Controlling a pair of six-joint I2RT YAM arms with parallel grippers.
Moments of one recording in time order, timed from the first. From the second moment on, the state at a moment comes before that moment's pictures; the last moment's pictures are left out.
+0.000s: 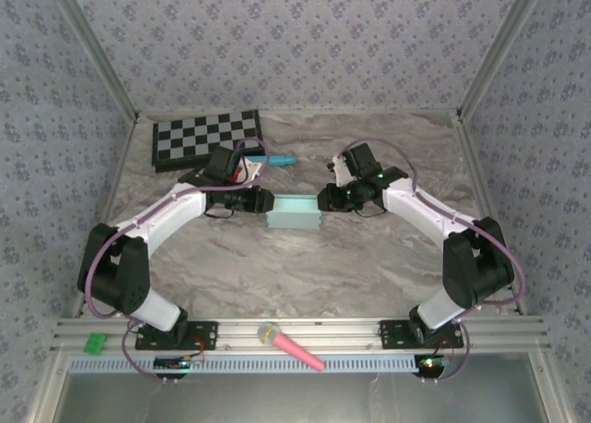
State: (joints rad) left arm -0.45 1.52 1.07 -0.53 0.47 -0.27; right arm 0.48 1.56 1.13 -0.58 -0.43 0.38
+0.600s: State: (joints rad) left arm -0.45 1.52 1.06 -0.51 0.45 -0.28; right arm 0.48 1.56 1.13 -0.54 -0.46 0.44
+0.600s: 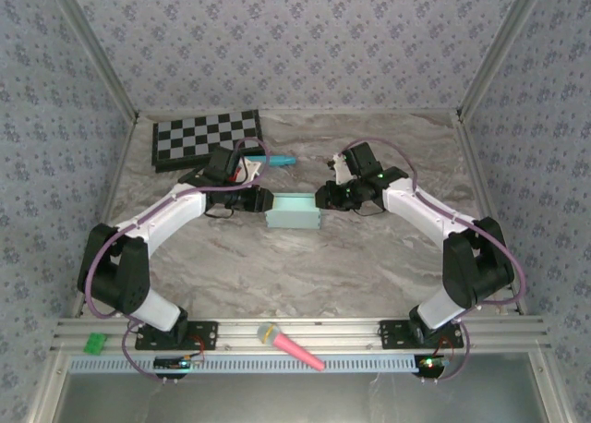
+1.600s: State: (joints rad) left arm -0.45 1.52 1.06 -0.50 0.41 -0.28; right arm 0.49 1.58 1.12 -0.47 -0.50 0.52
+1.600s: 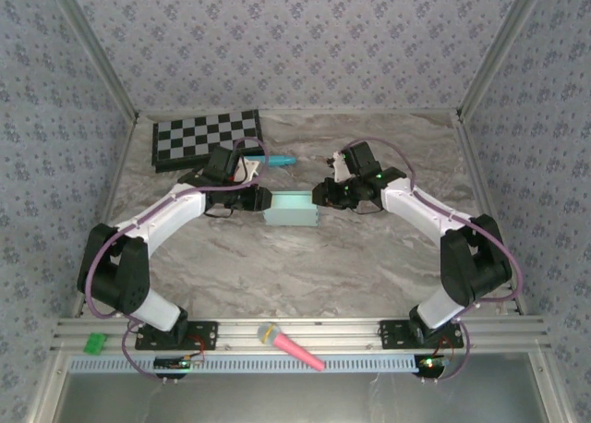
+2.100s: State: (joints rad) left arm -0.45 1.51 1.05 -0.49 0.40 -0.30; right arm 0.49 1.58 1.12 -0.46 -0.51 0.53
